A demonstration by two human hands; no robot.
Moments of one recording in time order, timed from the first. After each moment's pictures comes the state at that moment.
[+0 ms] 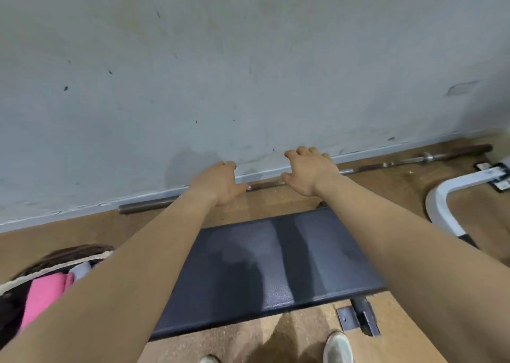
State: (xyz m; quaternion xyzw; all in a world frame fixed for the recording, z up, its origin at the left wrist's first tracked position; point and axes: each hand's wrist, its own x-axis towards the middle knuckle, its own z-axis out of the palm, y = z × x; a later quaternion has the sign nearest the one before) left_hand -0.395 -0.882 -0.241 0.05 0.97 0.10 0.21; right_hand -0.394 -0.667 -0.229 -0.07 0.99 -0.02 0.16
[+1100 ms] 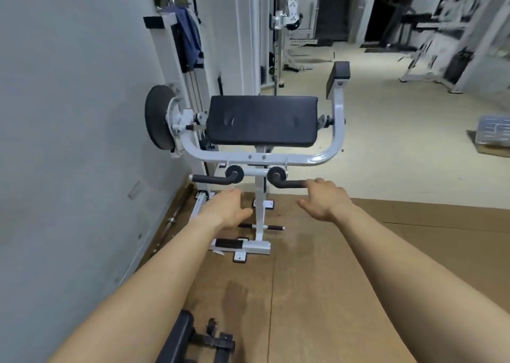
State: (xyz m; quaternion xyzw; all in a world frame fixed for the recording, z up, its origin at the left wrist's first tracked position) left_hand -0.020 -0.316 0.193 0.63 0.76 0.03 0.17; right_hand 0.211 -0.245 0.207 0.57 0.82 -0.11 0.03
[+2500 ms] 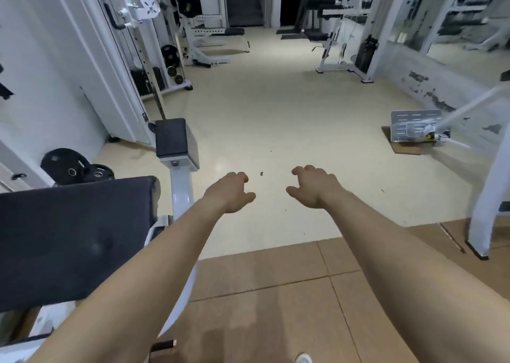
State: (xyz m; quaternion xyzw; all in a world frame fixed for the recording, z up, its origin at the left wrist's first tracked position) left_hand 0.374 0.525 0.166 0.72 0.66 0.02 0.20; right_hand 0.592 0.521 0.191 0.66 0.74 -0.12 0.05
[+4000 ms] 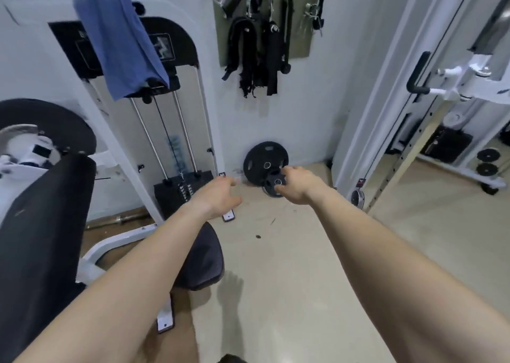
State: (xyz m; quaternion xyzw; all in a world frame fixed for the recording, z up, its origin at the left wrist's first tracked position) left_hand -0.048 1.093 0.168 0.15 0.97 0.16 0.14; right_hand -0.022 1.315 0.189 0.04 0.99 -0.12 0.11
